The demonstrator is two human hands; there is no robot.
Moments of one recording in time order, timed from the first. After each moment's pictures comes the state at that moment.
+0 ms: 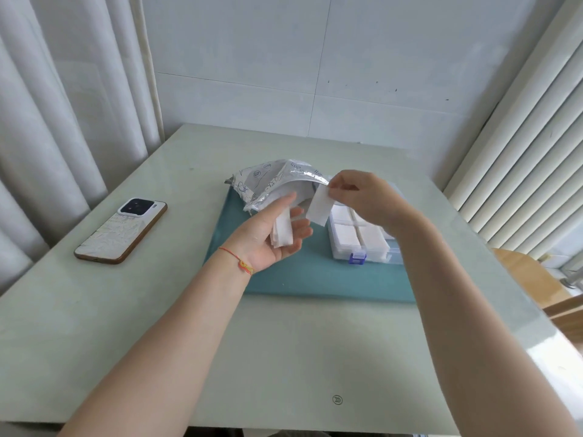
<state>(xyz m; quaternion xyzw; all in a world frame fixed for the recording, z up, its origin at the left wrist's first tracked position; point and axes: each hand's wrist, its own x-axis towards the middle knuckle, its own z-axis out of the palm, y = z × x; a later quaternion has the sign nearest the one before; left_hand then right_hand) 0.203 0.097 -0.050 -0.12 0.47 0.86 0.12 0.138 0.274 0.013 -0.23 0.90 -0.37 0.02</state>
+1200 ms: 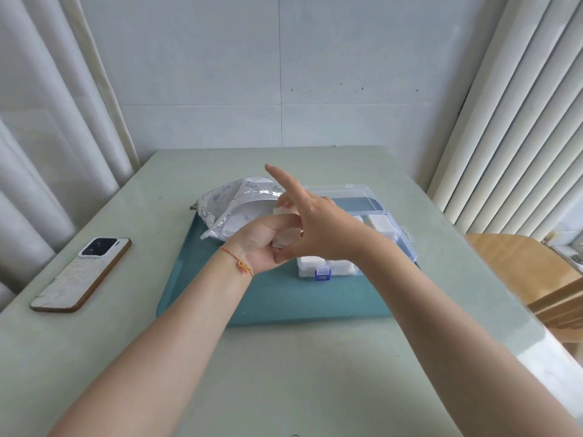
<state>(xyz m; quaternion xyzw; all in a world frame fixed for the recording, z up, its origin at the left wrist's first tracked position) 0.162 0.157 -0.022 0.00 0.51 0.84 0.18 0.146 0.294 0.010 -0.41 0.87 -0.29 0.01</state>
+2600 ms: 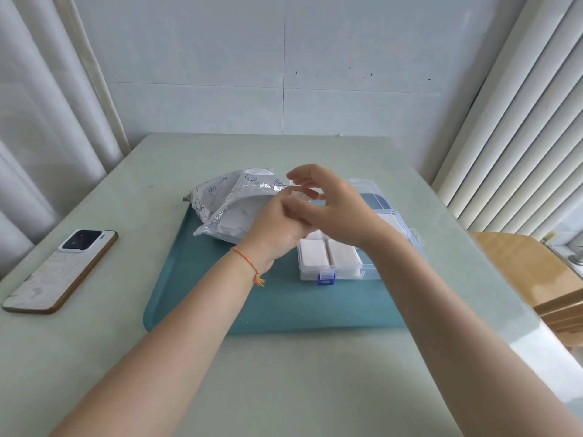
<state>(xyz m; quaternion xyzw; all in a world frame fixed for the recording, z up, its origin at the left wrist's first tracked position) 0.146 0.170 -0.024 0.04 0.74 0.67 -0.03 0.111 0.292 -0.002 -0.30 0.83 -0.47 -0.01</state>
